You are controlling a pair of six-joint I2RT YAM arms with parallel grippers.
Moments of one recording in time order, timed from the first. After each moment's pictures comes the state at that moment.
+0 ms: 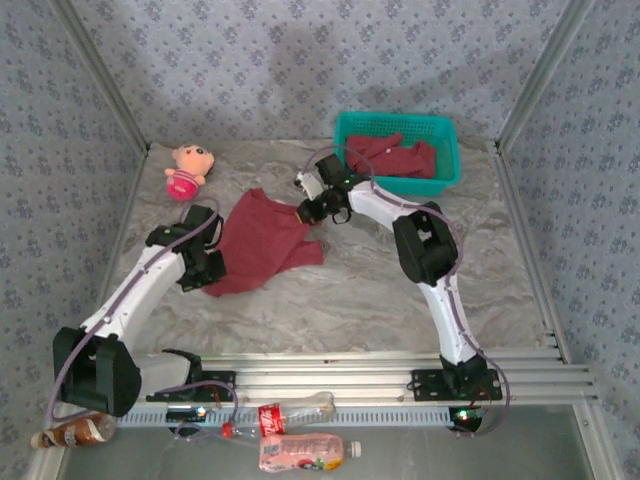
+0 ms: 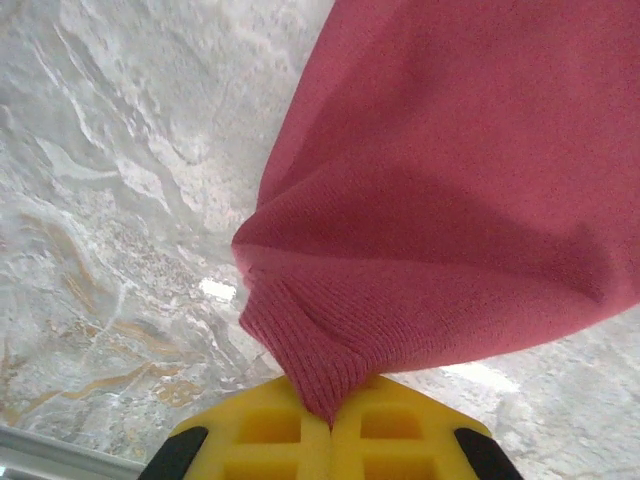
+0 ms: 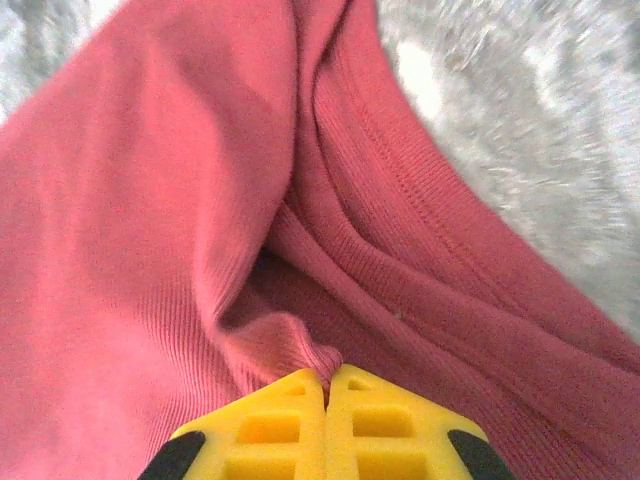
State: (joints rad) left arm -0.27 1.21 0.98 -1.12 -0.13 -0.59; right arm 0.54 2.27 1.81 -0.48 -0.47 -0.03
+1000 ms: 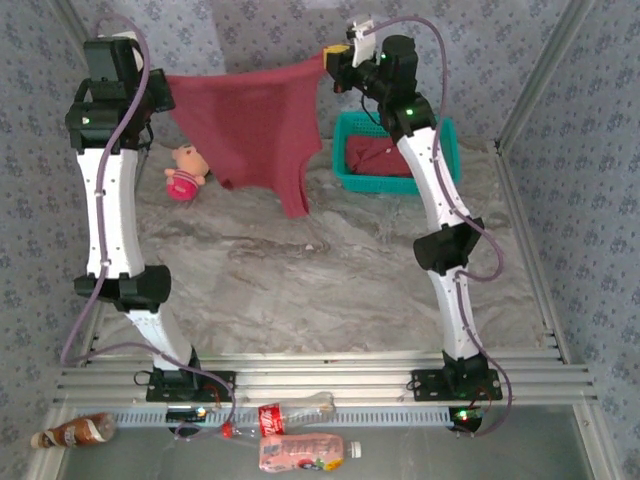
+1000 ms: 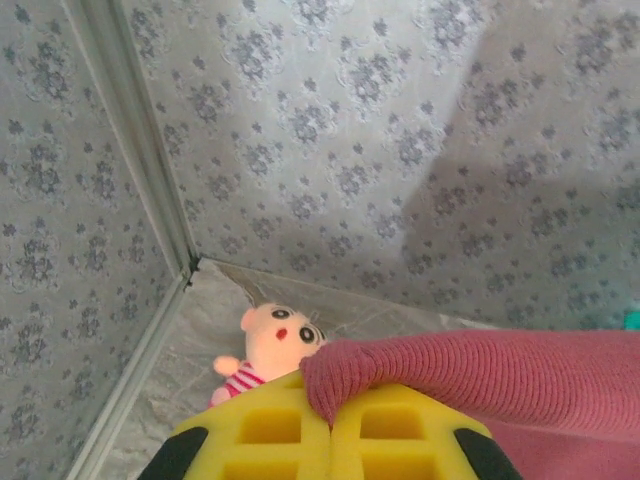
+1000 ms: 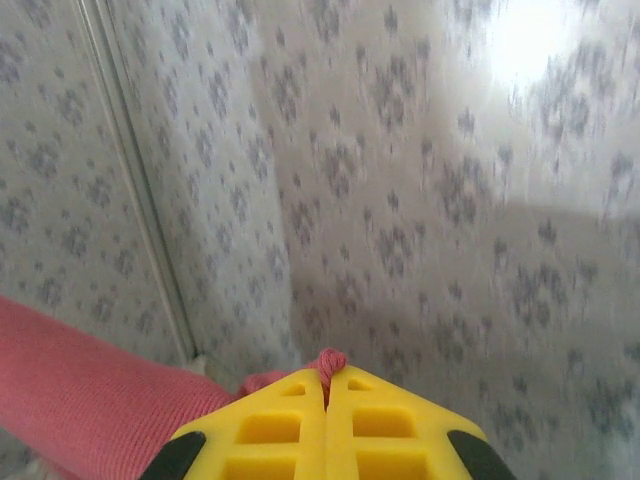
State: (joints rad) left arm -0.05 1.78 2.48 -1.13 -0.18 -0.20; right arm 0.36 2.32 2.74 -0.41 -0.40 0.06
